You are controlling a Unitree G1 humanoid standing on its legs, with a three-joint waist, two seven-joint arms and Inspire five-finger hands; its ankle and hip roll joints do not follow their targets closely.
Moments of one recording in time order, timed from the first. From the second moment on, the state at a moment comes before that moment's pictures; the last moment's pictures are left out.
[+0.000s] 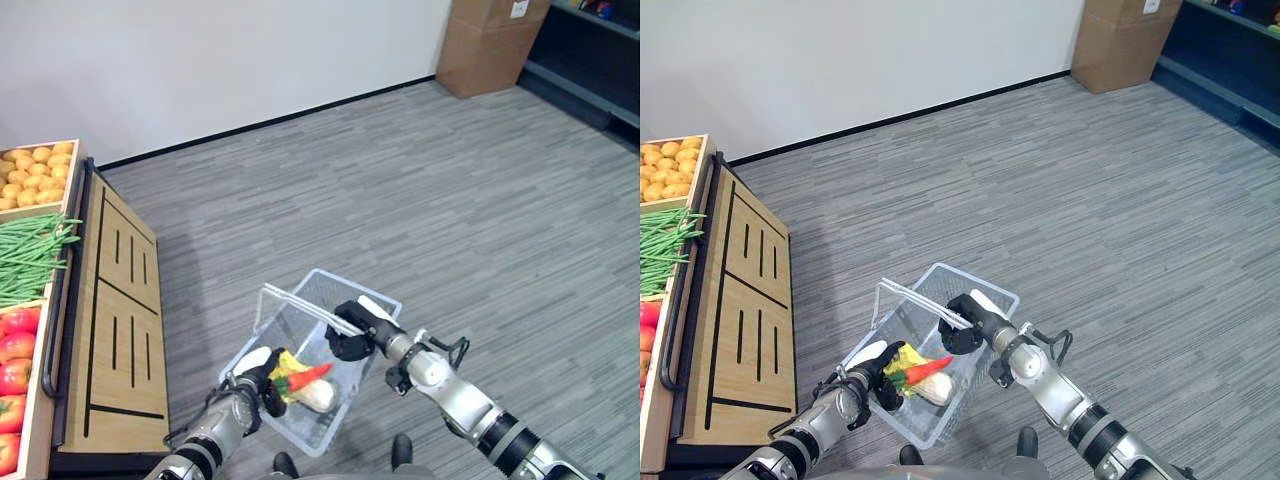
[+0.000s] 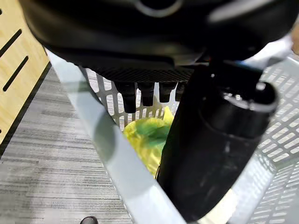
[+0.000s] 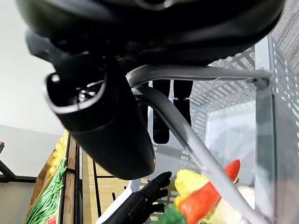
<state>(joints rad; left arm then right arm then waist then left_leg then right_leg) -0.16 0.28 -0.51 0.79 0.49 0.11 0.08 -0.19 -0.45 0.64 0.17 0.01 0.16 0.02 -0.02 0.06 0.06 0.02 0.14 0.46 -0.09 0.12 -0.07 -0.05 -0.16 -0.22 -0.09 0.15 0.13</state>
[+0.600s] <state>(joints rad) -0.18 0.23 -0.58 0.81 0.43 0.09 -0.01 -0.10 -0.41 0.56 0.45 0.00 0.14 -0.01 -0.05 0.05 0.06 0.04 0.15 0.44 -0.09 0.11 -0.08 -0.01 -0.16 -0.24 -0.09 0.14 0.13</state>
